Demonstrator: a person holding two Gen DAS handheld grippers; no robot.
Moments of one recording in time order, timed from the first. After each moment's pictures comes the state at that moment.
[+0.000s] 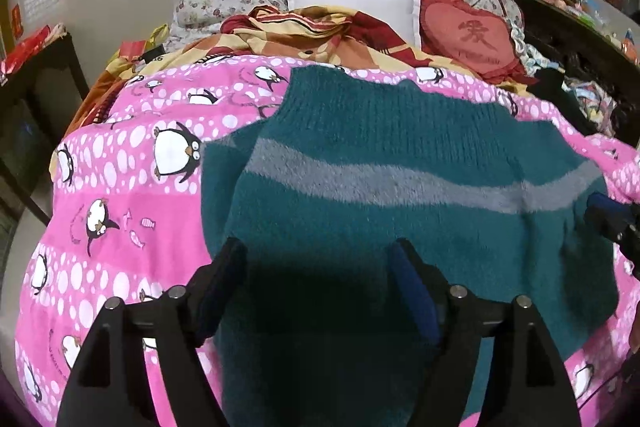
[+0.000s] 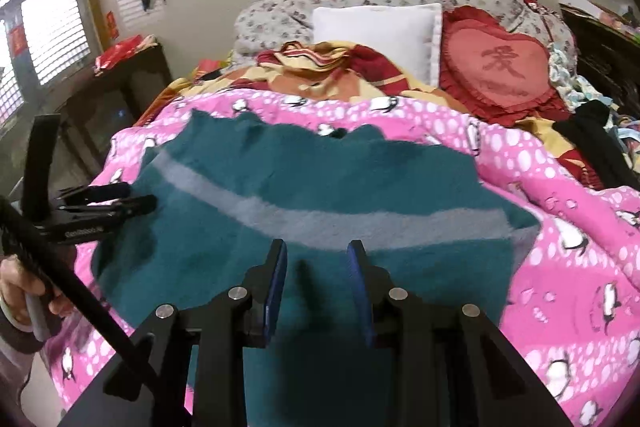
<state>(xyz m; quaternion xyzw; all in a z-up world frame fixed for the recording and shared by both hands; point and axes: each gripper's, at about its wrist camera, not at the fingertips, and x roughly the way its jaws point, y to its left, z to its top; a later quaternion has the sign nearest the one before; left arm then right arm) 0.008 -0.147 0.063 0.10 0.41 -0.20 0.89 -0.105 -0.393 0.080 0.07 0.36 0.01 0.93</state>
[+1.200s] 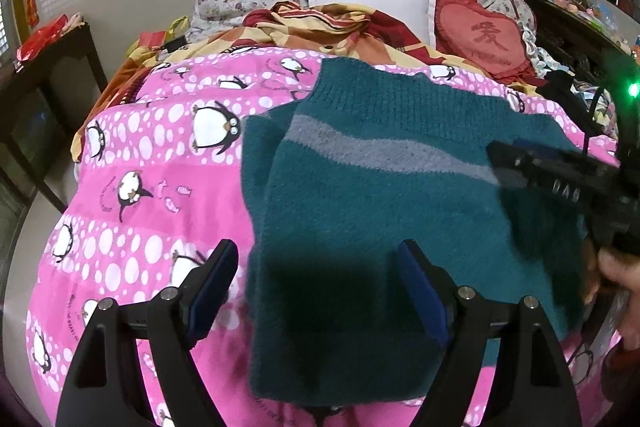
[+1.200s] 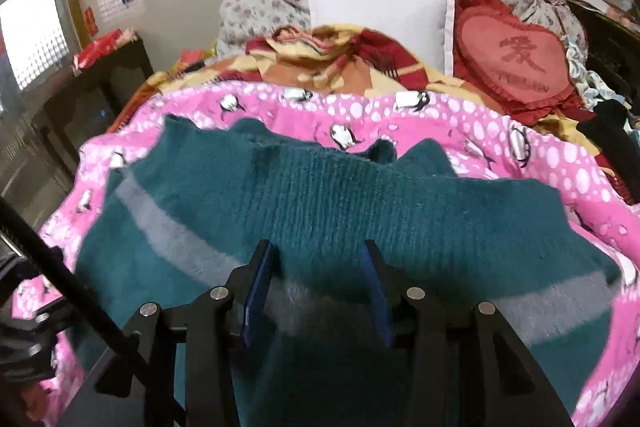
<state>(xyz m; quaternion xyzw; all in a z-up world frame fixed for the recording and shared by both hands) -0.011 -0.116 0.072 0.09 0.41 -0.17 0.89 -0.006 -0.363 0.059 0.07 0.37 -0.03 0.92</state>
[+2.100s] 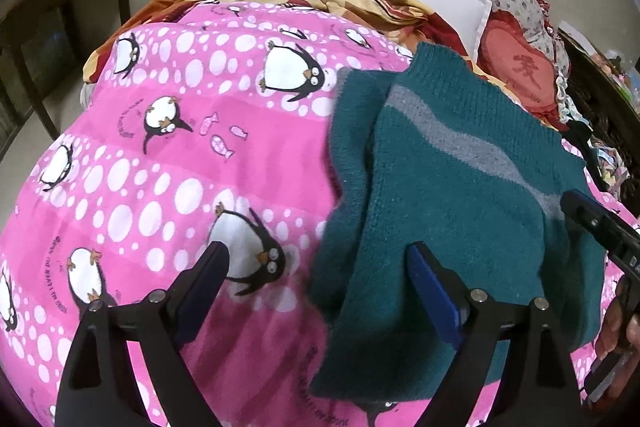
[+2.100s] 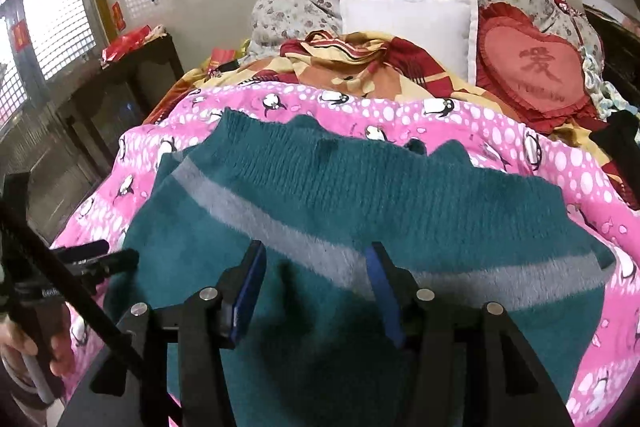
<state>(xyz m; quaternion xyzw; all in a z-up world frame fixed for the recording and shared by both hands) 0.013 -0.058 0.045 -0.02 0.47 -0.14 0.87 -0.040 -0.342 0.074 0.07 0.37 0.02 0.92</state>
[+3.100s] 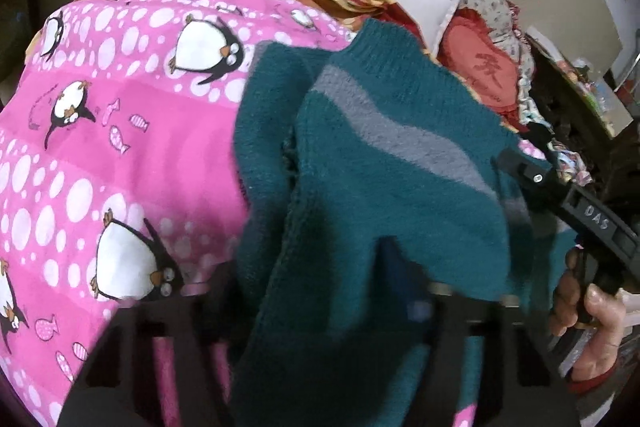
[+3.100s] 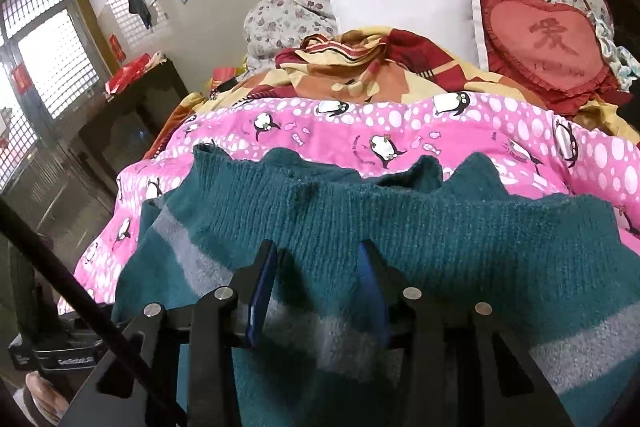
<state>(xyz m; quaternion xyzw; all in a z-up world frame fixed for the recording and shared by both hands) 0.029 -0.091 0.029 -0.08 0.48 -0.23 0.84 0.002 -0.372 0.061 0.15 0.36 0.05 0.92</state>
